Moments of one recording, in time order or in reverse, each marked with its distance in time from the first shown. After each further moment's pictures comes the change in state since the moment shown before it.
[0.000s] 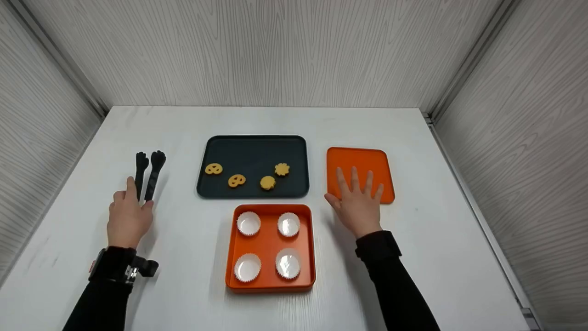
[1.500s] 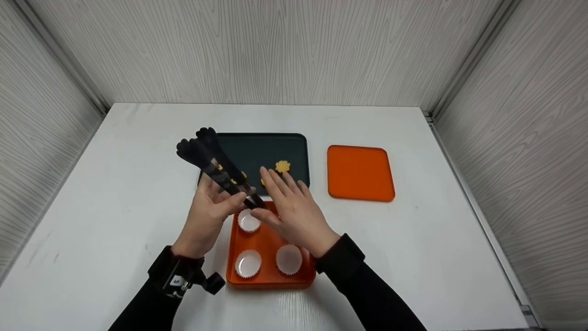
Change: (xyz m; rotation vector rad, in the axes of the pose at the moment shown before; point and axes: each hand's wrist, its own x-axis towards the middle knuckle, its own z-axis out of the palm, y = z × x) left_hand -0.076 0.172 0.006 -1.366 -0.507 0.174; right_hand -0.031 -0.134 -0.049 0.316 -0.019 -0.411
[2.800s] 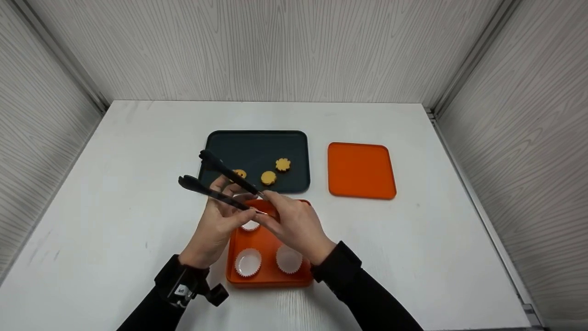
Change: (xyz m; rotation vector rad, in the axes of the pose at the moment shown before) left_hand -0.009 -0.023 0.006 -0.035 -0.072 -0.014; right_hand -0.010 -0.003 0.020 0.157 0.212 -0.117
